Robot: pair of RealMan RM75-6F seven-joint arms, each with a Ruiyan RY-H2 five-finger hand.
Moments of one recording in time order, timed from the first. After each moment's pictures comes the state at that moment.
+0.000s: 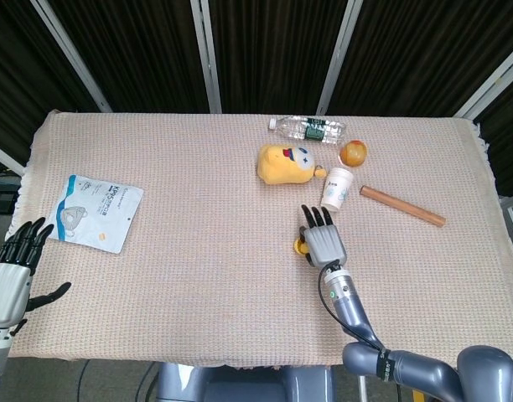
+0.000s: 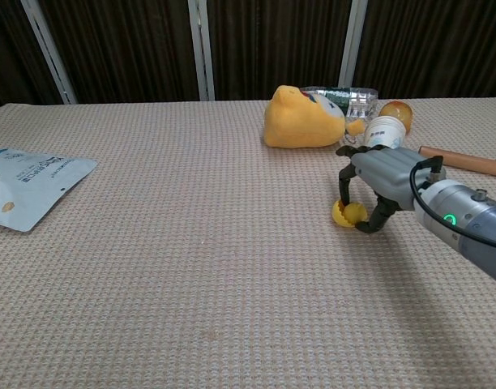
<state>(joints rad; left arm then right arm) -0.12 -1.21 -0.05 -1.55 1.63 1.59 0.03 0.65 -1.82 0.25 -1.28 -1.03 1.05 -0.64</state>
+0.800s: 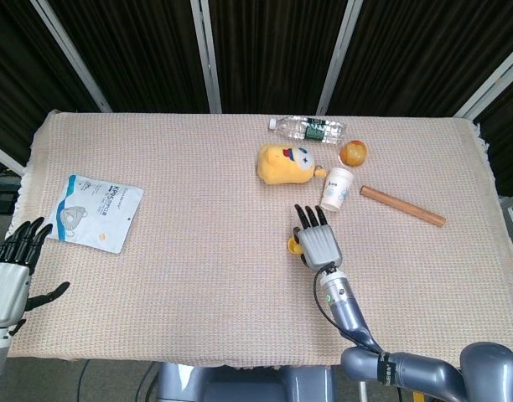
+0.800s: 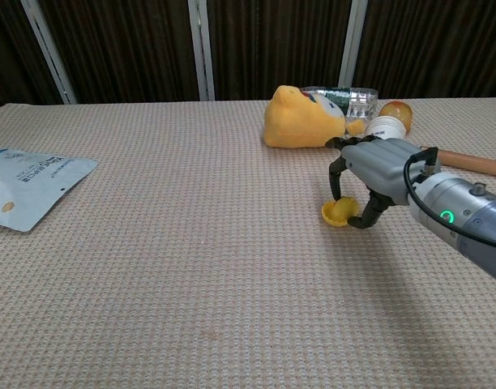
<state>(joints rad) -0.12 -1.21 -0.05 -1.55 1.62 1.59 0.04 0.67 -1.79 0.23 -1.39 -1.02 1.12 -0.72</state>
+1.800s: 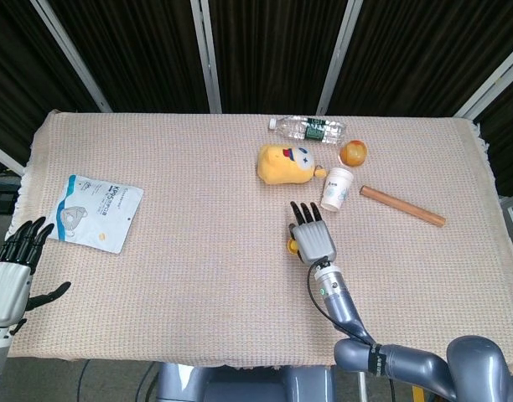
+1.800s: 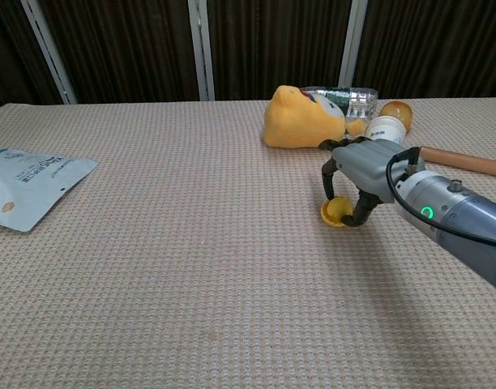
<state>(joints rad) -0.12 -1.20 -0.05 -1.56 1.62 1.58 0.04 0.72 -1.82 0.23 -1.30 -0.98 1.08 -0.71</state>
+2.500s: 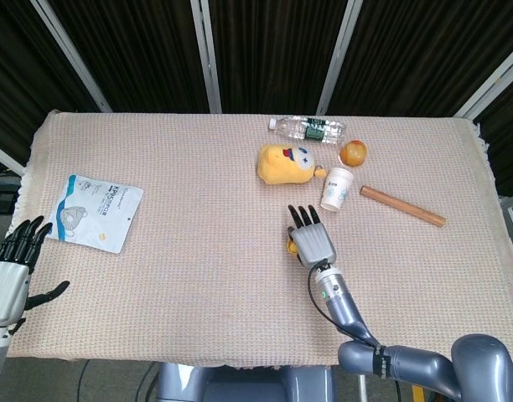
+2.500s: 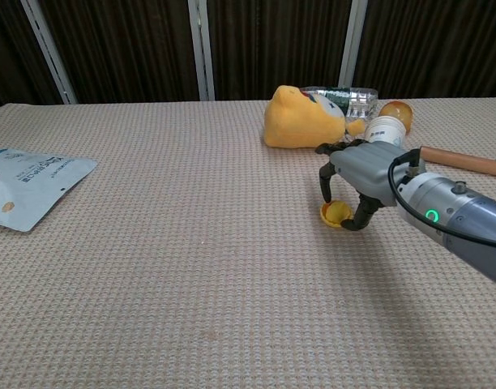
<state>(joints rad) -0.12 -1.20 -0.05 -1.56 1.62 1.59 0.04 0.73 -1.80 0.20 -1.34 -0.99 1.07 -0.72</state>
